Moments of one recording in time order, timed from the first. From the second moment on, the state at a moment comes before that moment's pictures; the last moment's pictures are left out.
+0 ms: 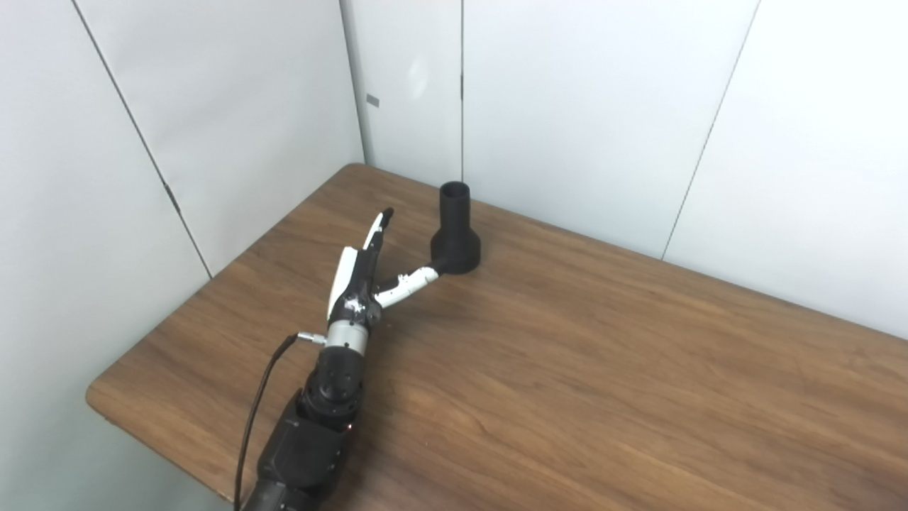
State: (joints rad) left arm -0.16 0.28 0.25 0.10 0.16 0.05 0.20; right arm 0.03 -0.19 -0.17 -0.14 0.09 0.10 0.08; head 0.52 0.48
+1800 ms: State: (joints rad) left arm -0.40 0.47 0.03 0.37 0.37 0.19 0.11; right arm 0.04 -0.19 -0.17 -0.14 0.09 0.11 0.08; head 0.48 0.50
